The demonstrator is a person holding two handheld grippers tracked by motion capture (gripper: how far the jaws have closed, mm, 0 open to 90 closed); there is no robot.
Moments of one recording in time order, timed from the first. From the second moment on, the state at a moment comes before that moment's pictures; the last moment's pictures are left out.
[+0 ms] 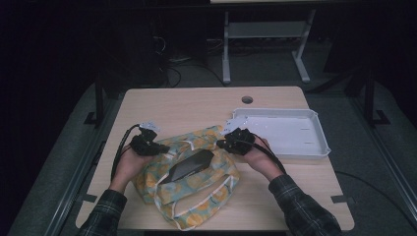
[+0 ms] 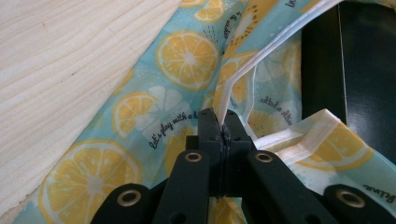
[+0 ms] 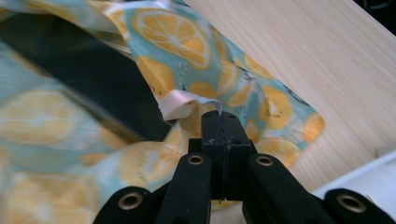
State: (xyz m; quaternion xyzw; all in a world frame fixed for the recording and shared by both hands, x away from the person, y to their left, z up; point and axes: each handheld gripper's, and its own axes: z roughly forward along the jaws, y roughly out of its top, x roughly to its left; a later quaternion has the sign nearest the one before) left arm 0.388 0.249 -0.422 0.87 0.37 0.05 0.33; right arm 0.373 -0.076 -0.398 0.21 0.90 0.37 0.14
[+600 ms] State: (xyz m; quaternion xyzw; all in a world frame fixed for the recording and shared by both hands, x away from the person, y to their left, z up) left arm 0.394 0.243 -0.443 0.88 0.37 0.03 0.29; right arm 0.386 -0.064 -0.433 0.21 0.93 0.28 0.13
